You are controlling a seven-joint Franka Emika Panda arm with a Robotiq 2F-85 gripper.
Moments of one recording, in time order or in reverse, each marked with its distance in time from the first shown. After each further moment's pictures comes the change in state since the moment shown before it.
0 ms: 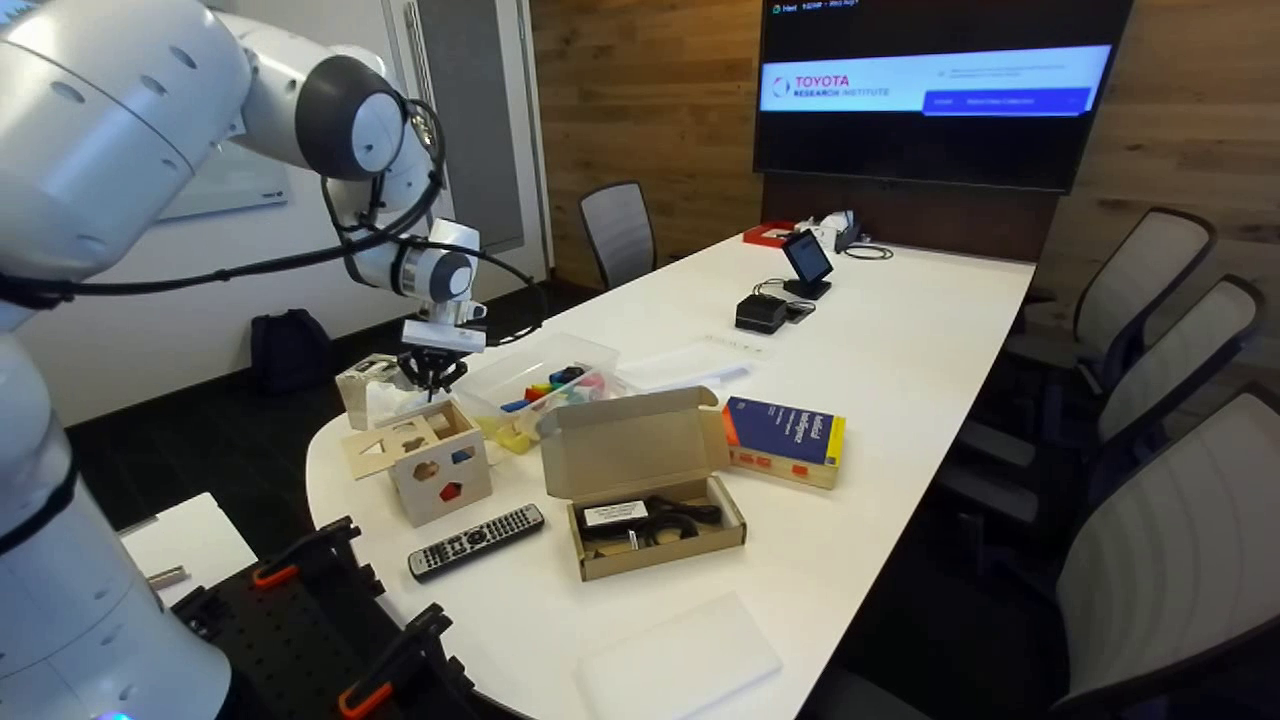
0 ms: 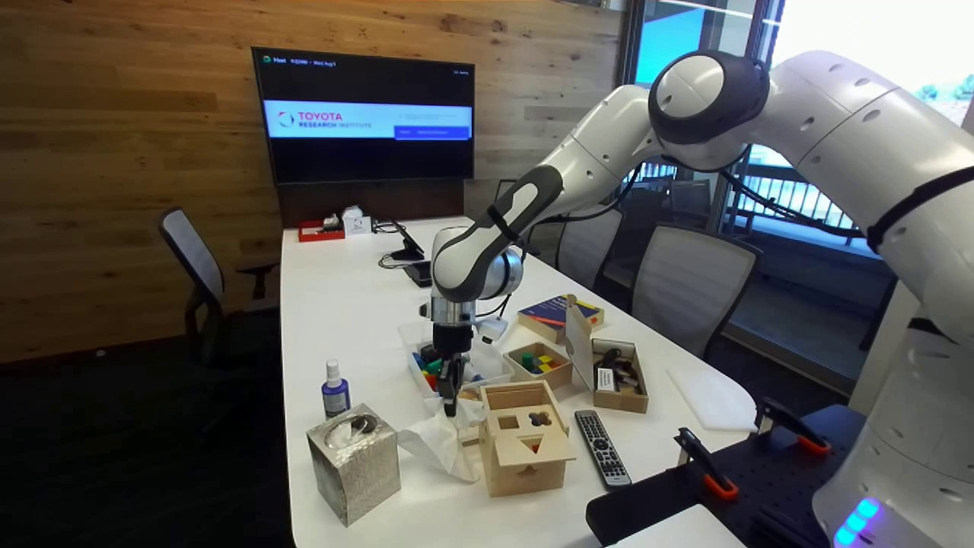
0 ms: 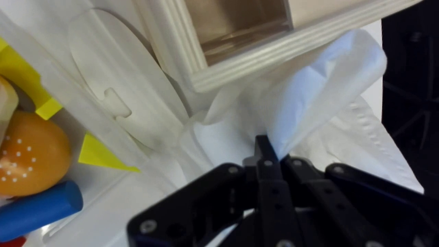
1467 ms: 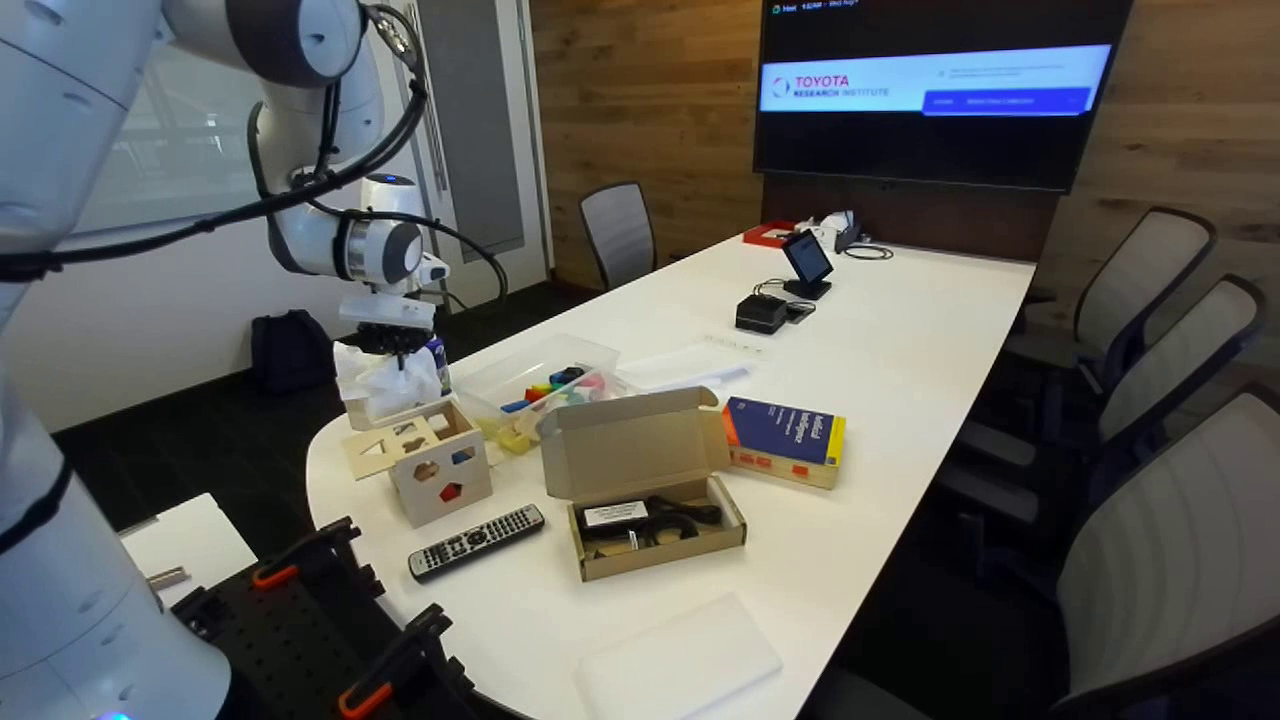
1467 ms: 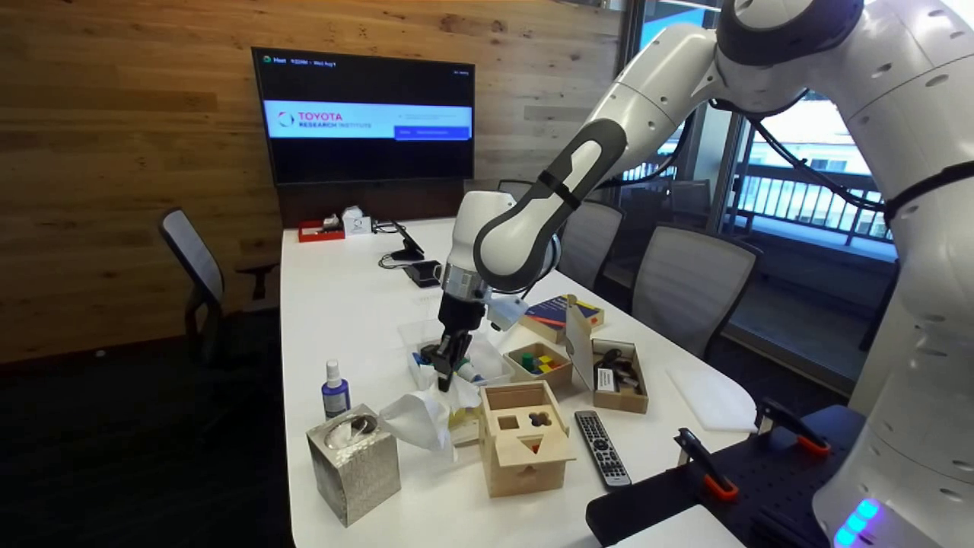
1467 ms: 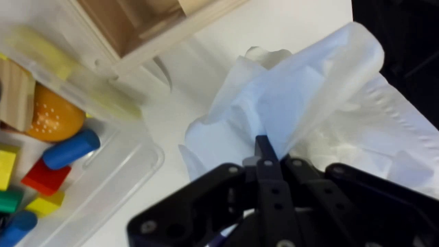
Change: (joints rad) arm -0.174 -0.275 0.194 -0.412 -0.163 0.371 0.348
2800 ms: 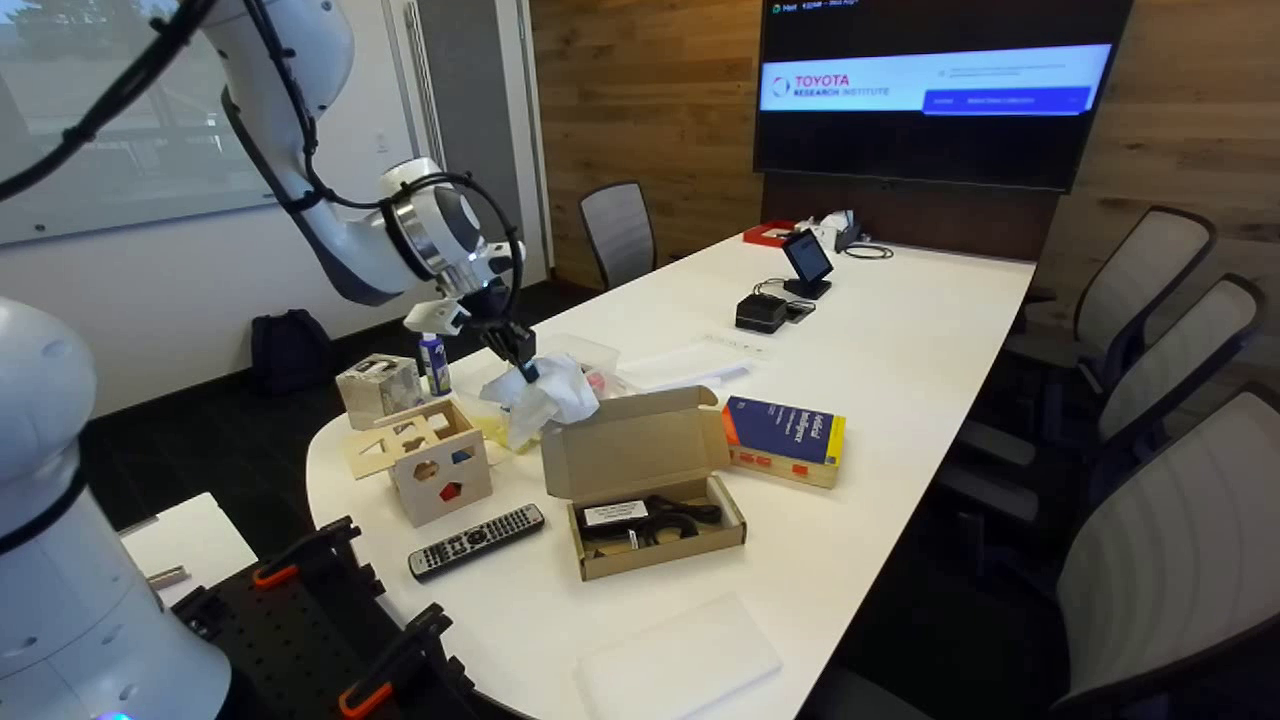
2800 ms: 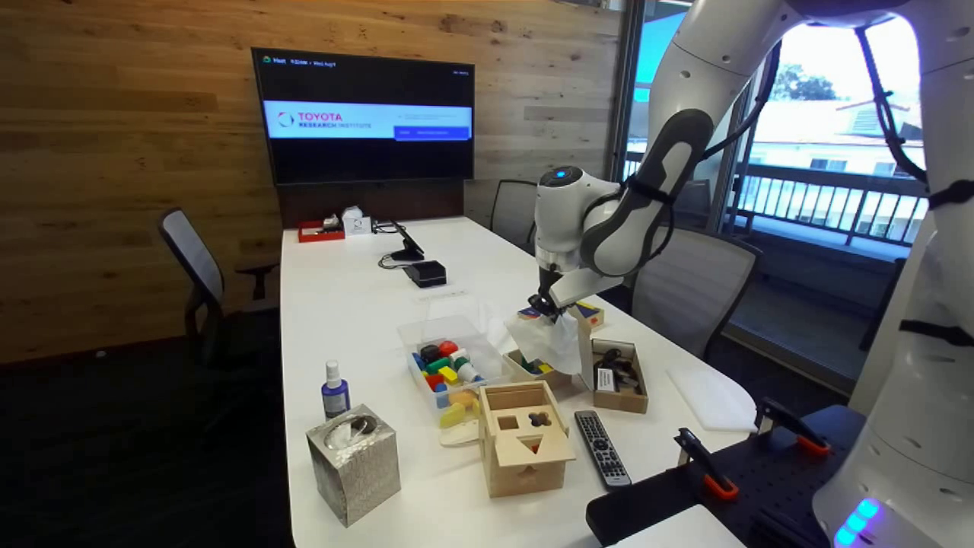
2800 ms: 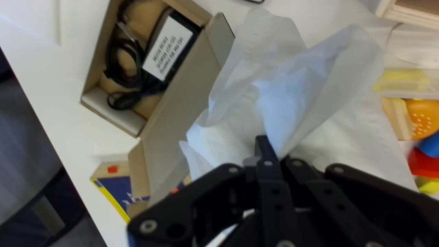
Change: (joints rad) arm 0.432 -0.337 -0.809 -0.259 -0.507 0.057 1.060
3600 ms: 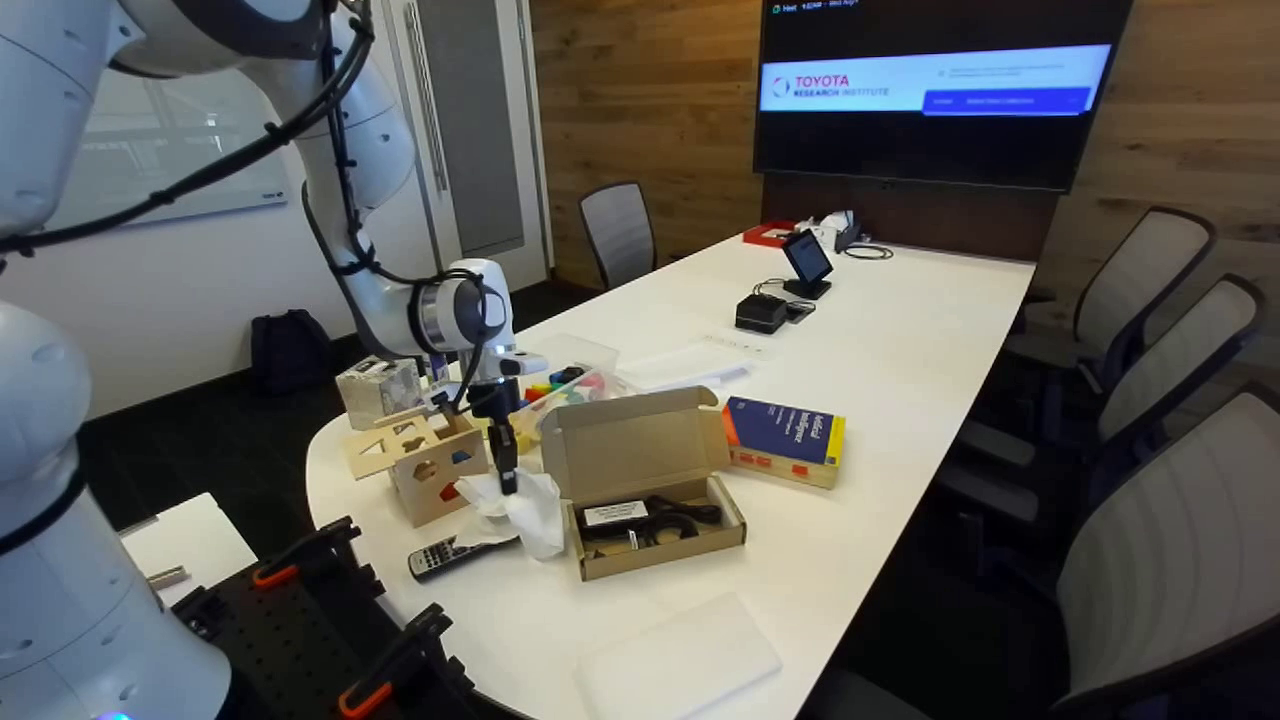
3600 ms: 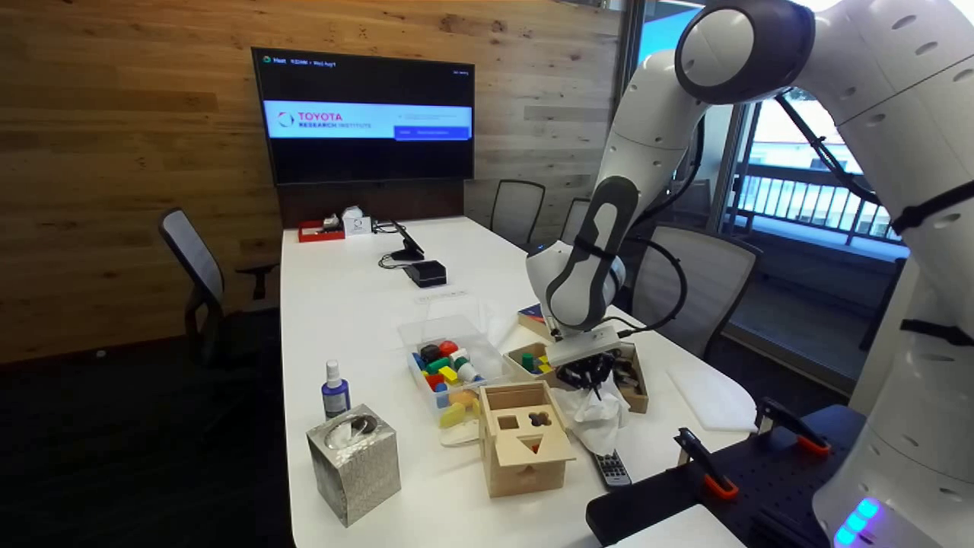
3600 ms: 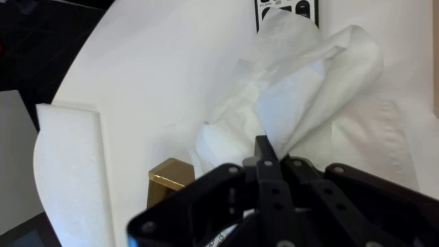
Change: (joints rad) arm -0.039 0.331 0.053 0.126 0.474 -0.253 0.024
